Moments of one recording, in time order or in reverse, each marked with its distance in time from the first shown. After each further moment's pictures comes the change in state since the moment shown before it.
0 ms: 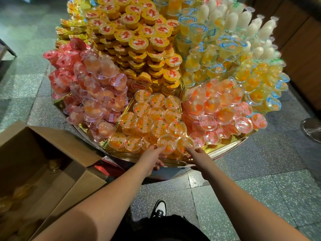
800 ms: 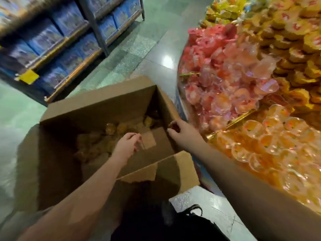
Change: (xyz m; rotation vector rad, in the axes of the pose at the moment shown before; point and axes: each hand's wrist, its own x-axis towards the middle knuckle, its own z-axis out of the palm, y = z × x) left_hand -0.163 -0.135 -0.357 -0.242 0.752 0.011; right_hand -0.129 -0.096 0.388 -0.974 -0.541 -0.805
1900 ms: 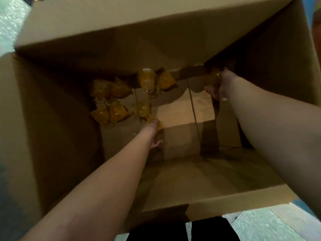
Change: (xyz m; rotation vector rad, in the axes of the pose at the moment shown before) left_hand 0.232 -0.188 -0.072 -0.347 0.000 -0.956; right_hand 0.327 0.037 0.258 0.849 0.087 1.120
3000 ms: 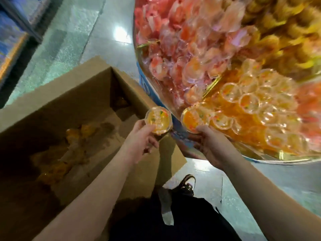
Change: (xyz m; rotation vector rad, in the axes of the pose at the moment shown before) left_hand -0.280 -0.106 0.174 0.404 -0.551 0.754; right_hand -0.219 0.137 -0.388 0.397 -0.273 -0.402
